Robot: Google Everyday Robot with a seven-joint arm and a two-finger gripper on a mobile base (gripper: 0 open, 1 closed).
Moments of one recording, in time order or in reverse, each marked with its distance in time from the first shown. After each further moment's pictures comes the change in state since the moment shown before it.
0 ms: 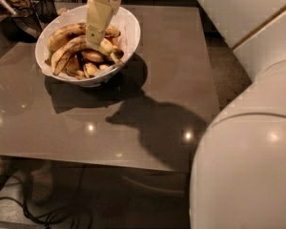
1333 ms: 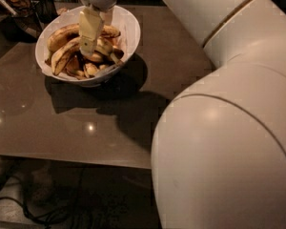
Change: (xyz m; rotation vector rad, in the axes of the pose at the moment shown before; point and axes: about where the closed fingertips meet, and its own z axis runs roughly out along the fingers) arm -0.013 -0.014 0.044 -0.027 0.073 0.019
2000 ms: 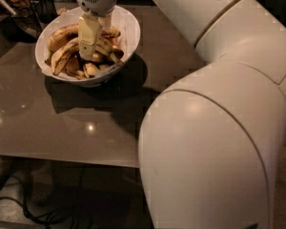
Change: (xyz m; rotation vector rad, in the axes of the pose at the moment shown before) arm -0.004 -0.003 0.018 -0.029 0.019 0.002
